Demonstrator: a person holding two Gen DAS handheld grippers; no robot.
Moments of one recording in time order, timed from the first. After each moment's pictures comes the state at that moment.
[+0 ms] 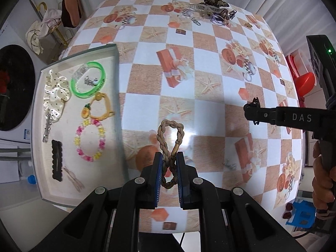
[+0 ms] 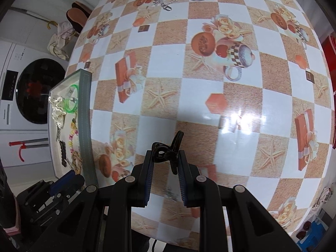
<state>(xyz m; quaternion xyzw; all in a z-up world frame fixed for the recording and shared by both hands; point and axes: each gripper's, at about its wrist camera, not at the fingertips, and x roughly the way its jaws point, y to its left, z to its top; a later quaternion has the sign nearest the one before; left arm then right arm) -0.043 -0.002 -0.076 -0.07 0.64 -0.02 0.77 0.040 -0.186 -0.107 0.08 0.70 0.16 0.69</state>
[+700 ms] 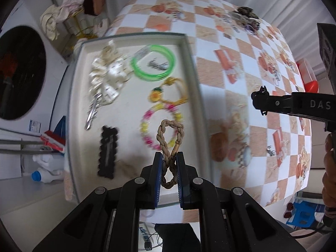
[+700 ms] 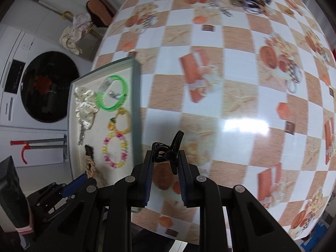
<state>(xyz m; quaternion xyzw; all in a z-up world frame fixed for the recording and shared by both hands) -0.077 0.126 -0.092 -0.09 0.64 -0.01 0.76 0.018 -0.054 -0.089 0.06 0.68 0.17 0.71</state>
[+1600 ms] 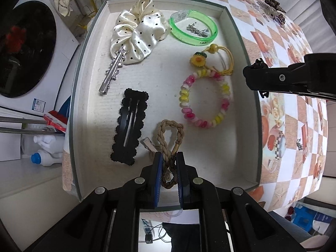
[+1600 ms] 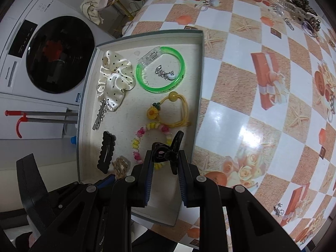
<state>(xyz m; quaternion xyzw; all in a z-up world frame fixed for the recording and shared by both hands) -0.095 0.151 -0.150 -0.10 0.67 0.04 0.74 0.004 0.044 -0.114 0.00 0.70 0.23 0.68</state>
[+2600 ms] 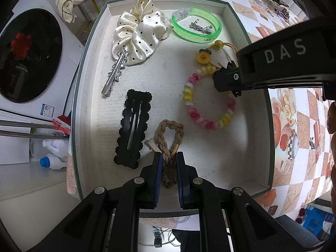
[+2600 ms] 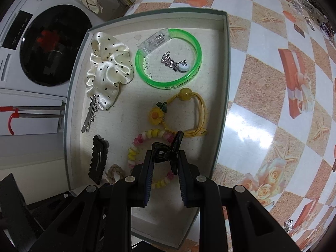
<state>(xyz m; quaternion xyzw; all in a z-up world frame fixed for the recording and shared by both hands) -0.100 0.130 -0.157 -0.06 0.66 0.06 0.74 0.008 0.082 -0.155 -0.02 0.71 0.24 0.66</state>
